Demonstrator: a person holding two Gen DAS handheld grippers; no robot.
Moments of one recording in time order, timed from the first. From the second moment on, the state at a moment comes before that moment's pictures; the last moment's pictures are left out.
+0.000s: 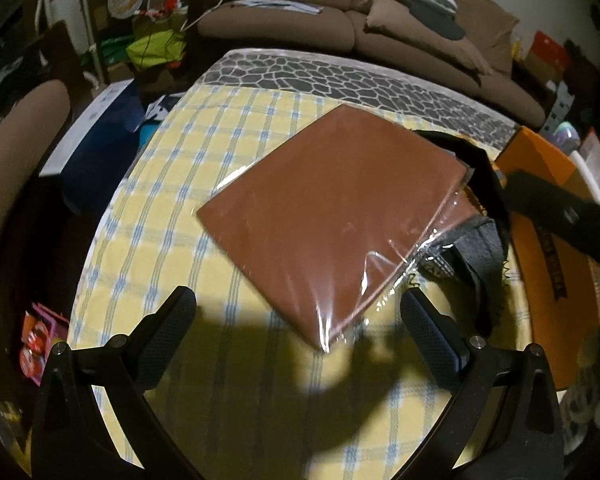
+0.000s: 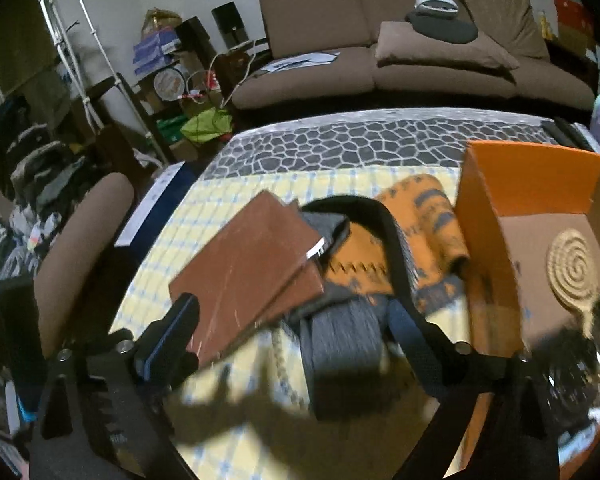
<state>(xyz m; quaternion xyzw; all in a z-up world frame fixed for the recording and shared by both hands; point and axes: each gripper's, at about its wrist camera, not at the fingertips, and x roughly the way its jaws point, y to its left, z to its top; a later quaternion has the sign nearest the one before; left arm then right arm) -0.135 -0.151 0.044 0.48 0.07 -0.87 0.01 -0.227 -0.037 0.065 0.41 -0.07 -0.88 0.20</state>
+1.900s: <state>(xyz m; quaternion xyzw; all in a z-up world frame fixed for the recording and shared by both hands) -0.126 -0.177 0.036 0.51 0.20 -0.83 -0.10 -0.248 -0.068 0.060 0.45 -0.26 -0.75 0.41</state>
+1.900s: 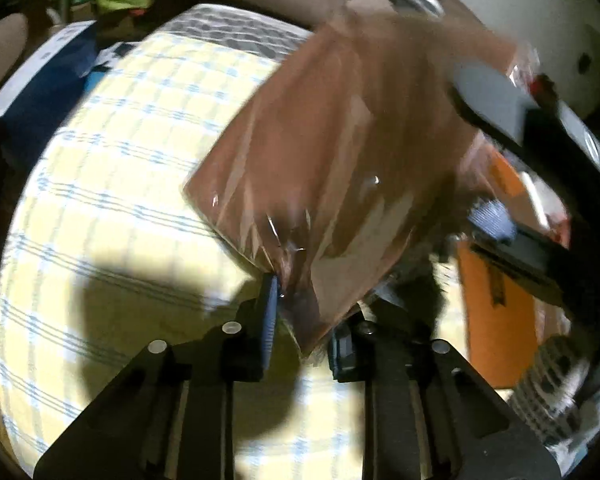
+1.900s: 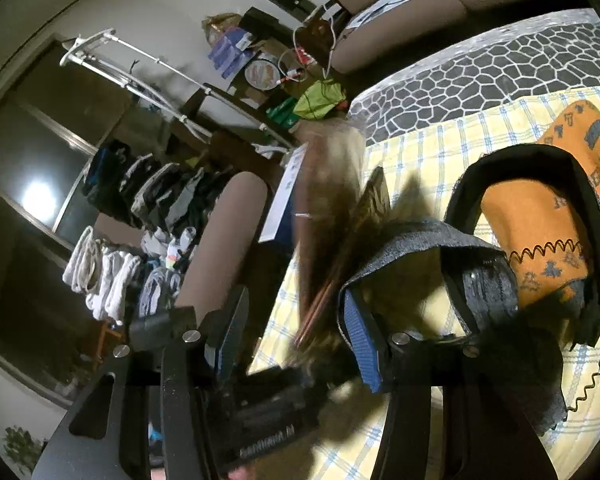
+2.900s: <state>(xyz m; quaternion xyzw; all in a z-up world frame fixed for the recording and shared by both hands) -0.098 -0.248 -0.012 0.51 0.42 -0.74 -0.08 -0.249 -0.013 0.047 0.51 -0.21 -0.79 0.27</state>
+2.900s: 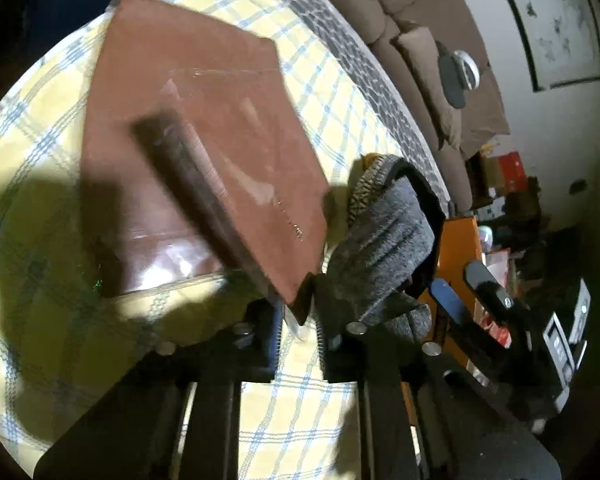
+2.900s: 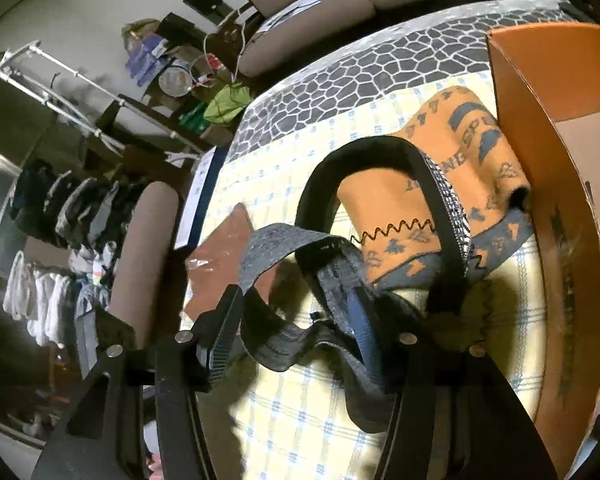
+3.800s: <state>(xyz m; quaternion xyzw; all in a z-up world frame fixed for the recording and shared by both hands) -0.081 -0.350 0.068 0.37 0.49 -0.79 -0.08 -0.211 -0.117 0.067 0.51 -0.14 -0.76 0.38</state>
